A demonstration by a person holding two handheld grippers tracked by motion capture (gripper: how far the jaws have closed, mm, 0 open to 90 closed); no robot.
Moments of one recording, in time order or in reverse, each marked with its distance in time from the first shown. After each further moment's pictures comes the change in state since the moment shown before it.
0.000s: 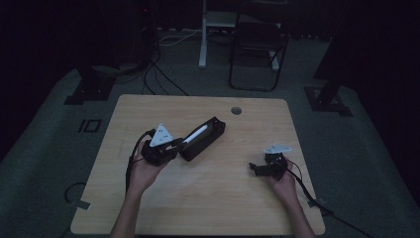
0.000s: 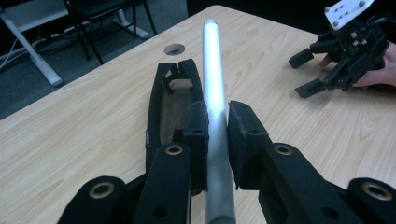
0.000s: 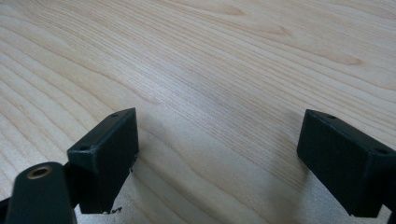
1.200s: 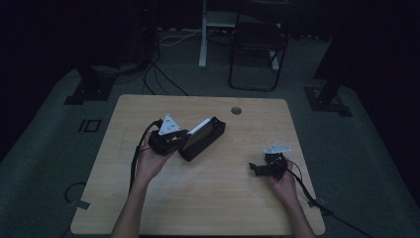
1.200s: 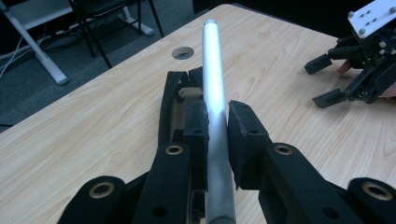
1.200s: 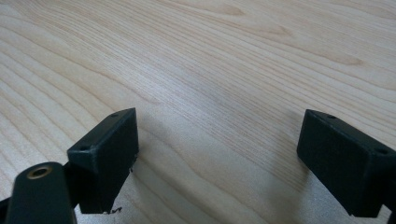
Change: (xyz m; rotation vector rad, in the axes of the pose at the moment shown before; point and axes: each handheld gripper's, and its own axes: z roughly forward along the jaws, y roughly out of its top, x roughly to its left) left arm 0.010 0.021 0.022 0.029 0.021 0.007; right arm 0.000 0.000 0.000 0.000 0.000 -0.001
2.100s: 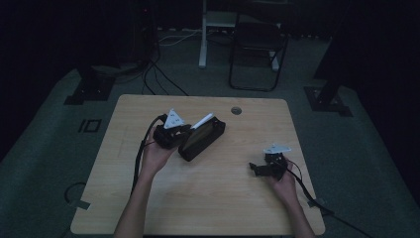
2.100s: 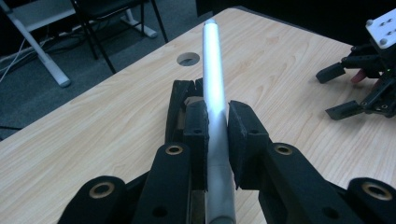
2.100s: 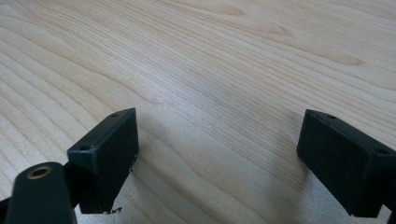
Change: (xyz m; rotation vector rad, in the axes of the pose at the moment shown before) left arm 0.008 0.008 0.020 -0.005 0.009 -0.005; right arm 0.000 0.000 0.000 0.000 0.000 0.001
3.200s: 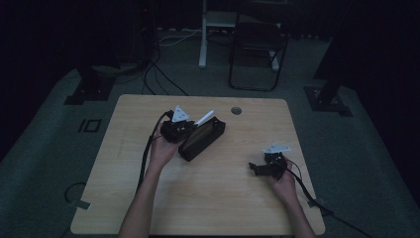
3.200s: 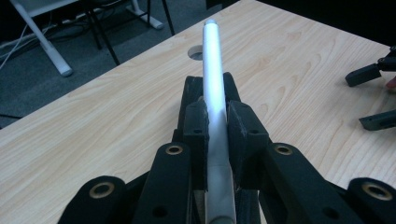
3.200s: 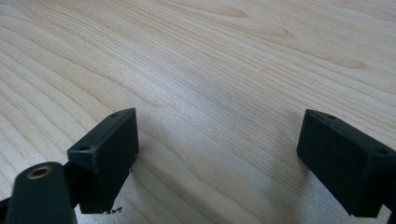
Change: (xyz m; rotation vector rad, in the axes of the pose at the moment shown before) left arm 0.015 -0.004 0.041 0.025 0.019 -0.046; right arm 0.000 0.001 0.001 -0.001 0.008 -0.006
